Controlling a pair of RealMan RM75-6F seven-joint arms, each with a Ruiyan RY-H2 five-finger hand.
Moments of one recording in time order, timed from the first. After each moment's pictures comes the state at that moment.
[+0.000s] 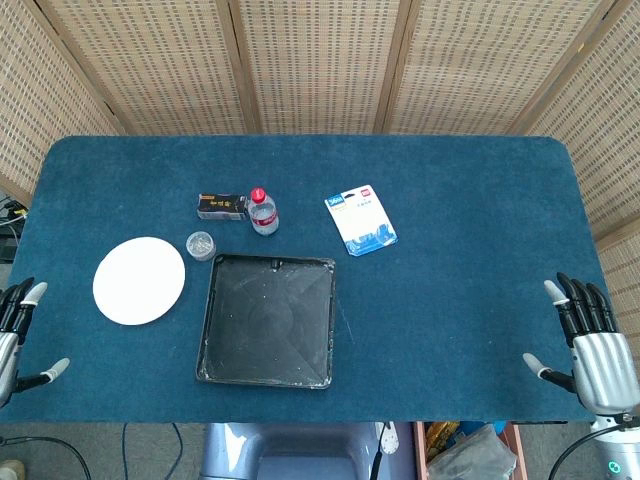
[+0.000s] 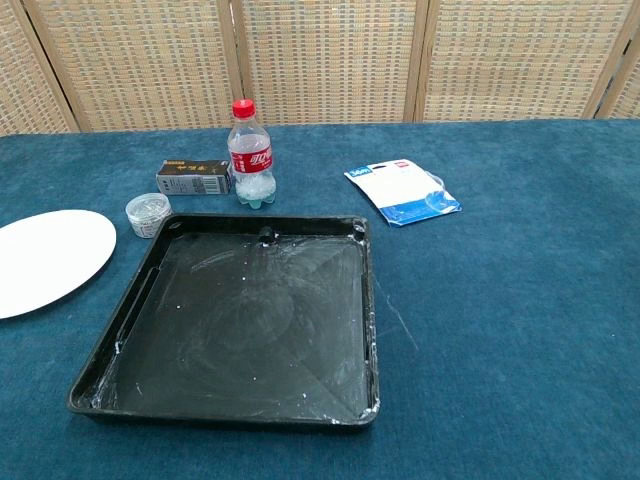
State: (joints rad) left arm -0.03 -1.02 -0.01 -1.79 1.54 1.54 0.10; right arm 0.05 -1.11 0.07 -1.67 -1.65 1.64 -0.01
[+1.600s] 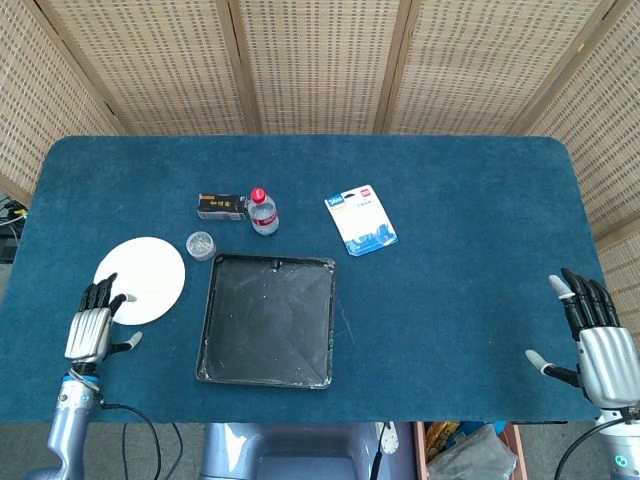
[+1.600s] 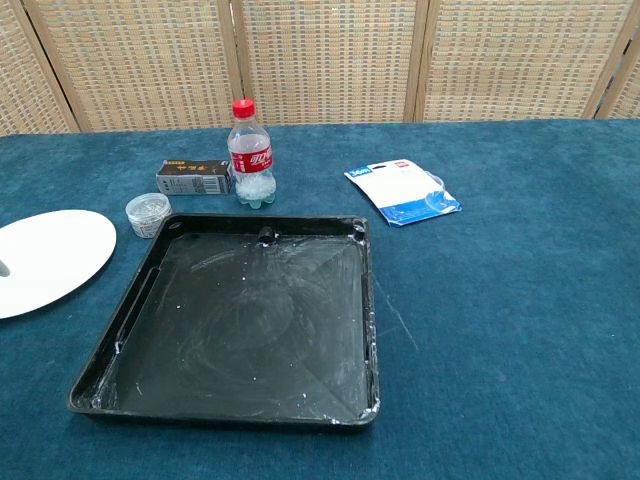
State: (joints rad) left arm -0.23 -1.70 -0.11 -0.98 1.37 1.26 -0.10; right arm 0.07 -1.07 0.08 -1.69 -1.61 1.59 0.06
